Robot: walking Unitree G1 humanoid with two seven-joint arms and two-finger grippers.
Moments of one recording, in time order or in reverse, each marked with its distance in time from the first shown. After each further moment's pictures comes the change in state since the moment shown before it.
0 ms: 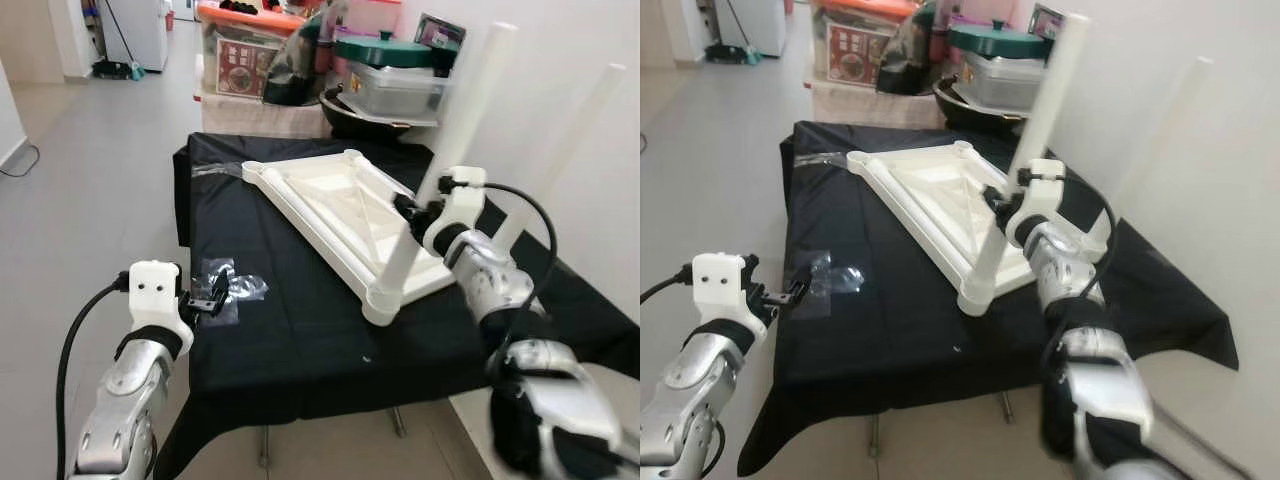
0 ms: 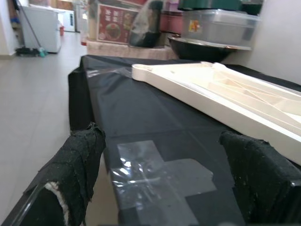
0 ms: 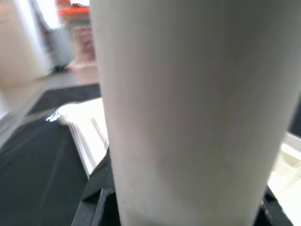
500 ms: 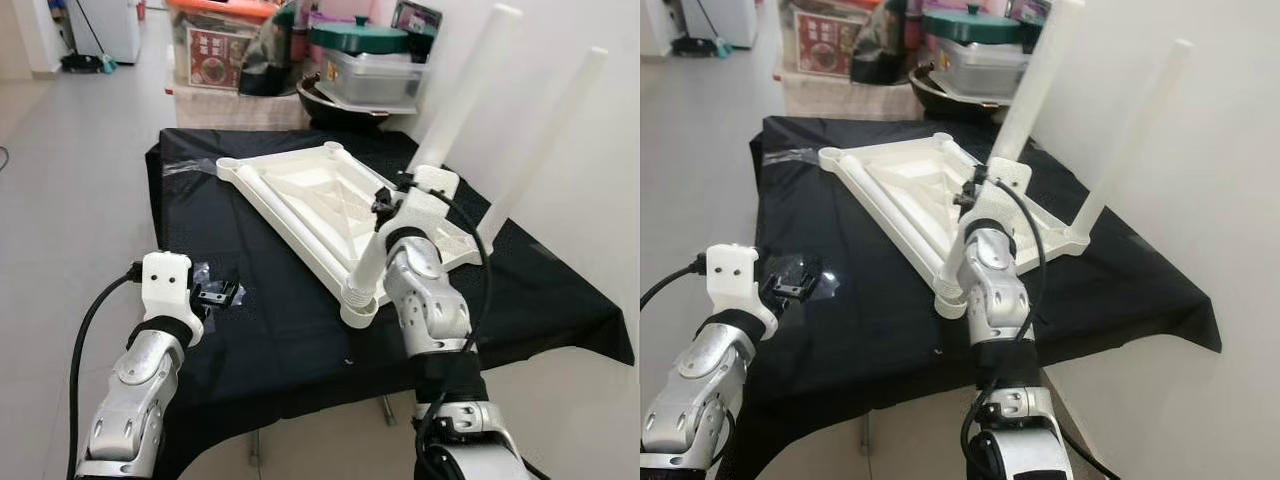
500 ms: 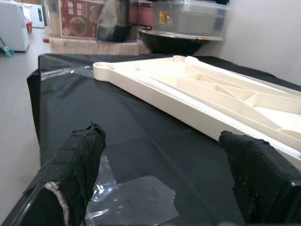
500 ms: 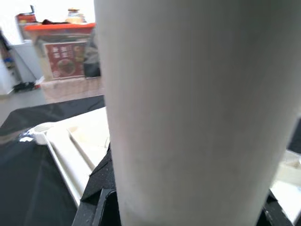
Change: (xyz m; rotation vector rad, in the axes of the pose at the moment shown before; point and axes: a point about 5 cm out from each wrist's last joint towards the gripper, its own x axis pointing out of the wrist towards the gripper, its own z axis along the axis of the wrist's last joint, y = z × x) left arm 0.010 -0.013 0.001 -0.003 -0.012 -0.048; right arm -0.029 0.064 0.005 -0.061 -0.097 -0.062
